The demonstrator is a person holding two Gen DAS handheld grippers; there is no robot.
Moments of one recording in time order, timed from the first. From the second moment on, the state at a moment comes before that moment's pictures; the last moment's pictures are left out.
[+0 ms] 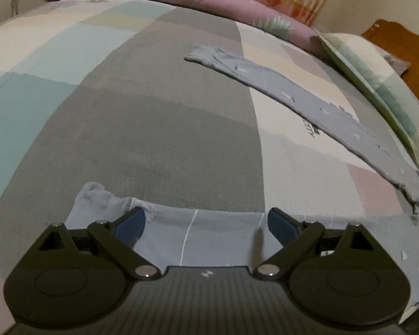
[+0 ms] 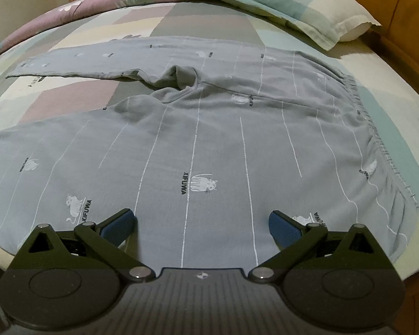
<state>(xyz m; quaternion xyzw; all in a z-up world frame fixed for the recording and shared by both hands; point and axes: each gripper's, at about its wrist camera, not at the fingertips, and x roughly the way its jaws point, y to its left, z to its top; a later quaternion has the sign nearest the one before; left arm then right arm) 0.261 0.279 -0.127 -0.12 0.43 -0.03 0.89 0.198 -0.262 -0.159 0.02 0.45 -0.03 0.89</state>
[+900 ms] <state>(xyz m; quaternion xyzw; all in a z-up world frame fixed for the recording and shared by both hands) 0.224 0.242 -0.134 -0.04 0.44 0.00 0.90 0.198 -0.262 -0.159 0.03 0.44 -0.03 0.90</state>
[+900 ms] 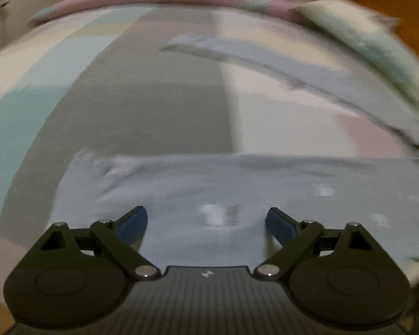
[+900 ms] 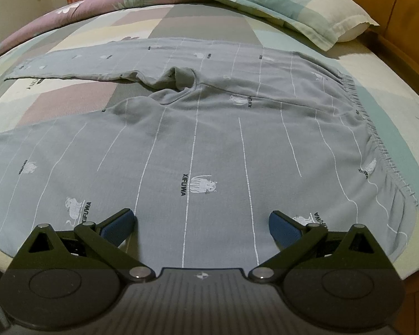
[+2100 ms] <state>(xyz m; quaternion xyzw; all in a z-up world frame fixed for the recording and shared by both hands) 0.228 -0.058 -0.117 0.10 0.45 -0.21 0.86 0.314 -0.324 -0.091 -0.10 0.35 0.12 0.92</state>
